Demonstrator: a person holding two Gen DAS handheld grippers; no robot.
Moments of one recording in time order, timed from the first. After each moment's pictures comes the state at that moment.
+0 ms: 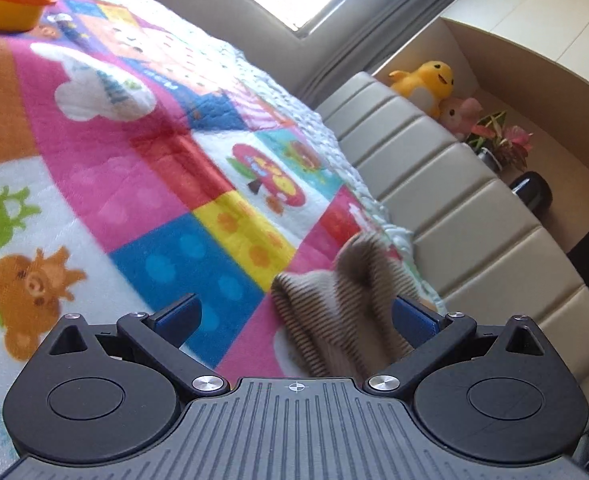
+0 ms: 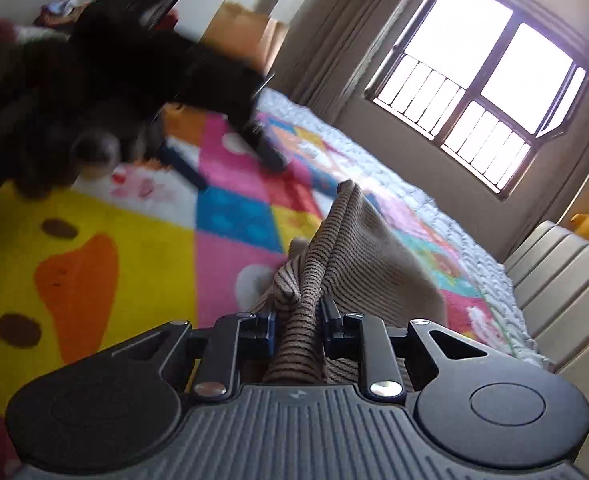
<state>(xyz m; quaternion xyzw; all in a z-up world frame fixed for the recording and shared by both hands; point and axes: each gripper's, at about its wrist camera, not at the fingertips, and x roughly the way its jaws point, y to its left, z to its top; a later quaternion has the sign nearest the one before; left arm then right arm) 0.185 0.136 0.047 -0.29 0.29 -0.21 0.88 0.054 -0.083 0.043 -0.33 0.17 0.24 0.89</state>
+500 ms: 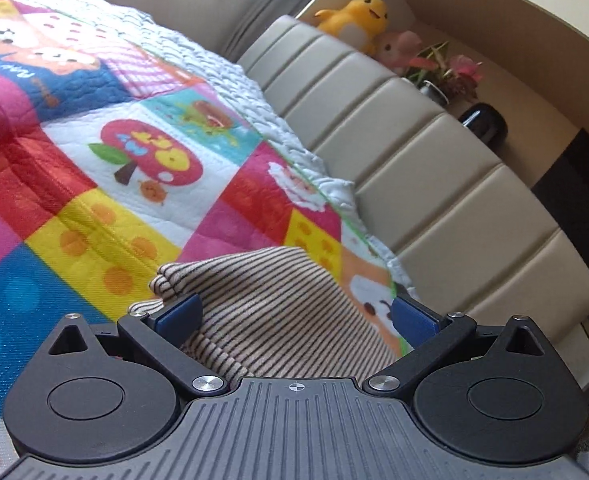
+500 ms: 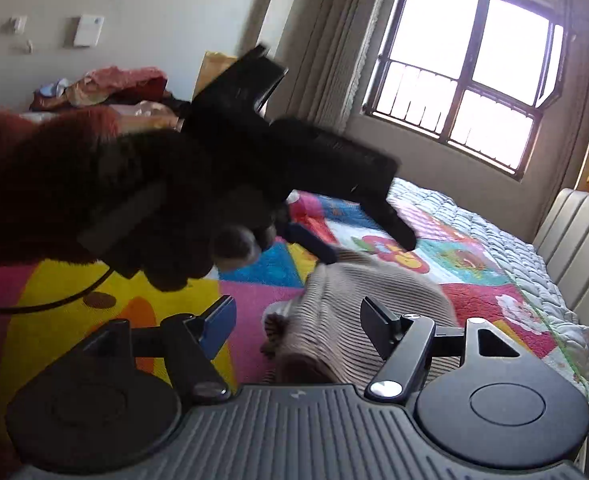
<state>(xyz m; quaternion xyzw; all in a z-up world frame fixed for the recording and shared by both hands) 0.253 0.049 0.043 -0.24 0.34 -0.31 0.86 0.046 -0.135 0.089 -0.19 0.16 0.28 0.93</state>
